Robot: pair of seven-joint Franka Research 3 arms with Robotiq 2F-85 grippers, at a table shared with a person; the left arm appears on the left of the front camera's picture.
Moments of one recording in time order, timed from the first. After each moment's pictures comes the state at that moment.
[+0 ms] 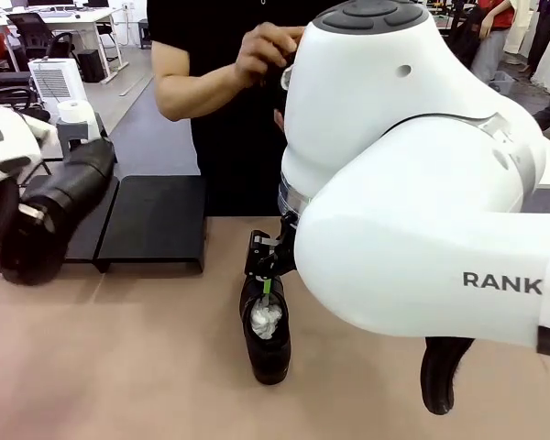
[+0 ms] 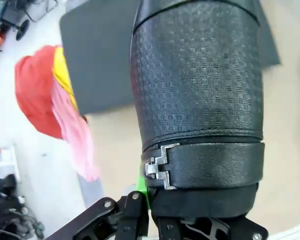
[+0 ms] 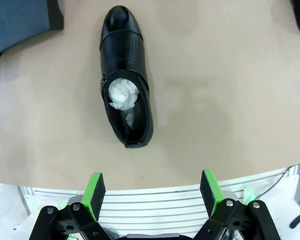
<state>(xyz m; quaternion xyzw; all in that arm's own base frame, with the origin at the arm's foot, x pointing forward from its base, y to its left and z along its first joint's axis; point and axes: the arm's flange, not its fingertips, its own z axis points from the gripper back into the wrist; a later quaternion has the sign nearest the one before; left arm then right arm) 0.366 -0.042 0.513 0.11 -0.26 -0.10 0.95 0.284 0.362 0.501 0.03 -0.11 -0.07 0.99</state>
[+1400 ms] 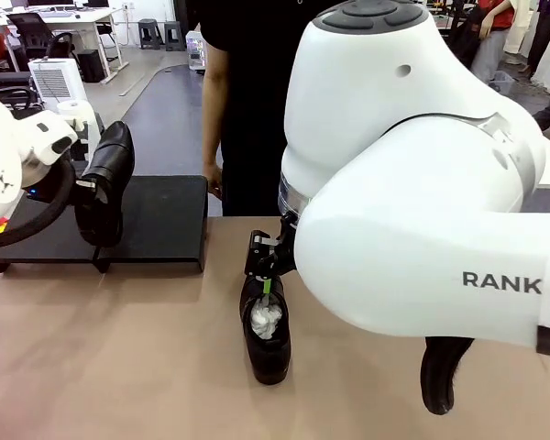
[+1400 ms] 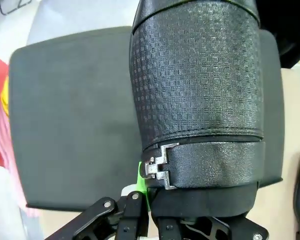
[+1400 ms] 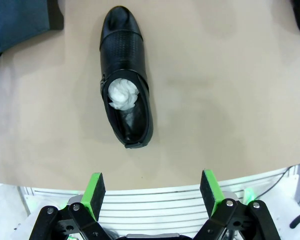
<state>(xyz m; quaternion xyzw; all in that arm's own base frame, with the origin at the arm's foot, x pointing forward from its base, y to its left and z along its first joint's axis) 0.522 -0.026 0.433 -0.03 -0.29 -0.02 0.96 0.284 0.362 0.501 0.03 -0.11 -0.07 0.99</state>
